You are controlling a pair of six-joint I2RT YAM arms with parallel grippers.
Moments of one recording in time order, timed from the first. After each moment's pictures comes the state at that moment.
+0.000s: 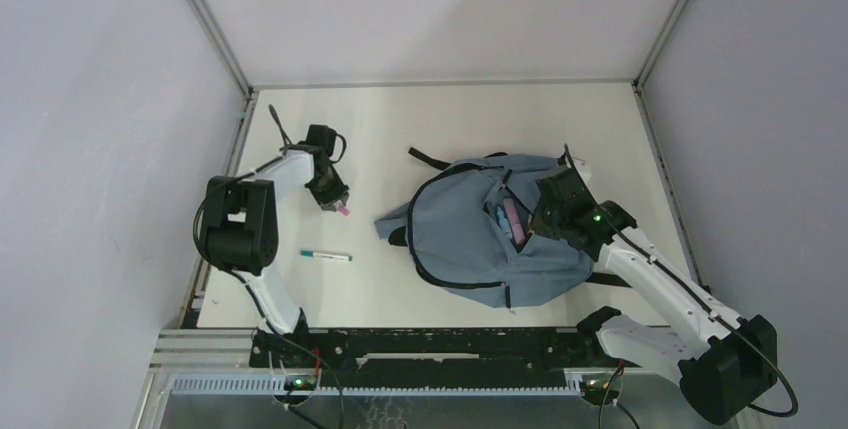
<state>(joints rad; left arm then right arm) -0.13 1.81 1.14 -0.61 -0.13 -0.68 0.51 1.02 0.82 -0.77 0.26 0.71</state>
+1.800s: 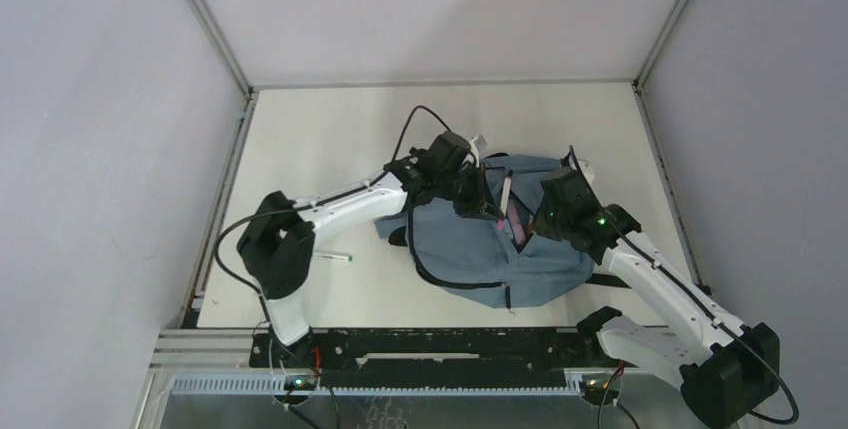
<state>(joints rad) -0.86 1.77 1.37 -0.30 0.40 -0.87 0.49 0.99 0.80 -0.75 0.23 0.71</state>
